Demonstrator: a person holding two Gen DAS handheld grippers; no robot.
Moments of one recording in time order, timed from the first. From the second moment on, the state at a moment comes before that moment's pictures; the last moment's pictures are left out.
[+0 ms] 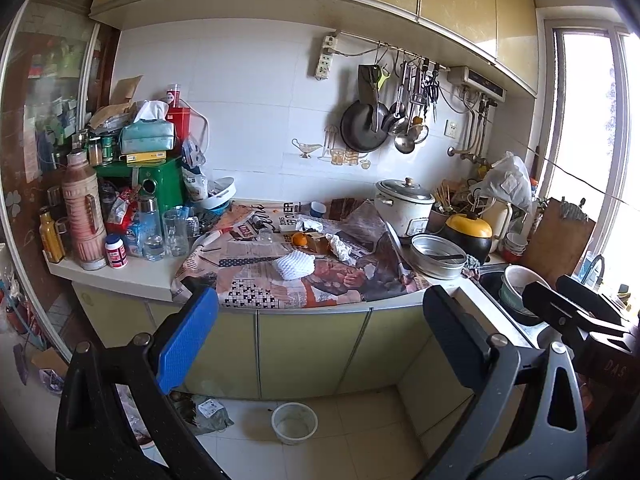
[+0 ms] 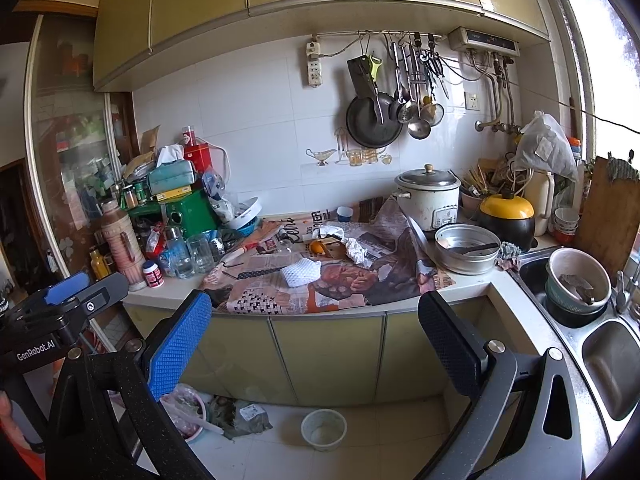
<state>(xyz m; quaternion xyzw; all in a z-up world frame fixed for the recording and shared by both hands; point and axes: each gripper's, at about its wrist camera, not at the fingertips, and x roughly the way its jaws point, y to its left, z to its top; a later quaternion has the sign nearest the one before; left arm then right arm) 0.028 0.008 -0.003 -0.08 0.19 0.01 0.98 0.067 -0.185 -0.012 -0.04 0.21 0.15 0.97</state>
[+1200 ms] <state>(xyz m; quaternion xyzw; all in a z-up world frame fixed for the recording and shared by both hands) 0.023 0.001 0.001 -0.08 0.19 0.01 0.98 0.065 -0.182 -0.003 -0.04 0.21 0.15 0.97</state>
